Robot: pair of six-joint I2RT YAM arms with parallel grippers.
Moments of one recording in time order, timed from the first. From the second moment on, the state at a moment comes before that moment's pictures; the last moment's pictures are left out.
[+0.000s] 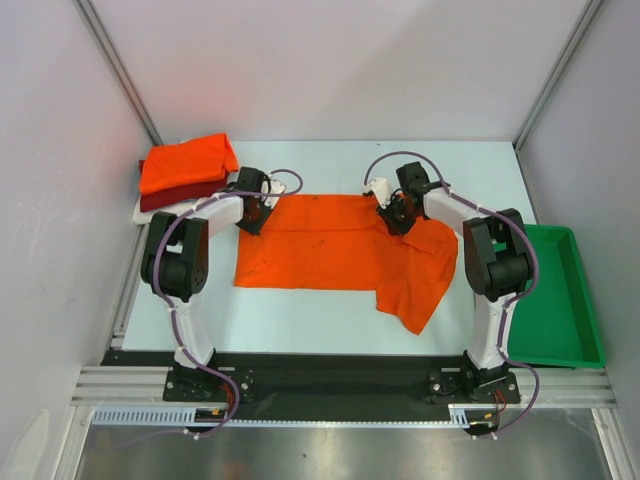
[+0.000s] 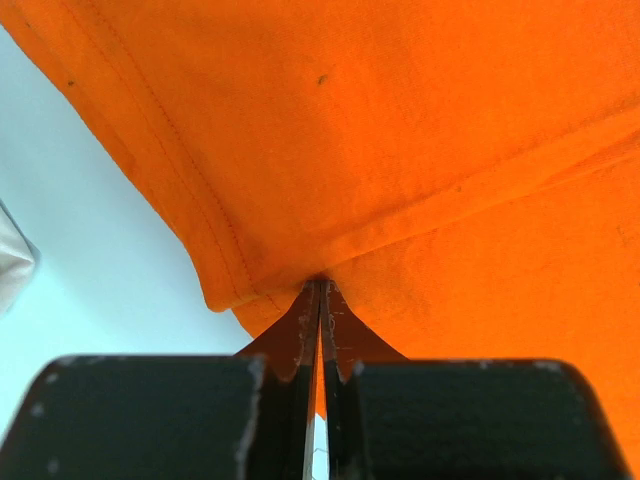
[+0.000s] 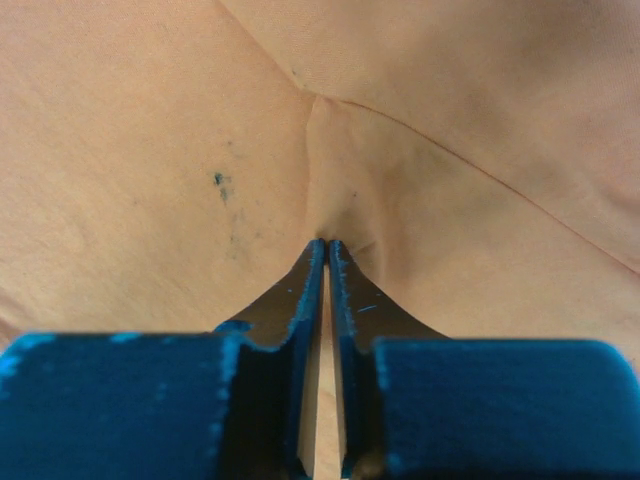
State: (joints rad) left arm -0.22 1.97 1.32 -0.45 -0.08 0.36; right arm 0.30 1.99 1.41 -0.52 -0.29 -0.59
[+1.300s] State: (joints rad) left arm -0.22 1.98 1.33 -0.45 -0.08 0.36; right arm 0.26 2.05 1.53 -0.49 -0.22 -0.61
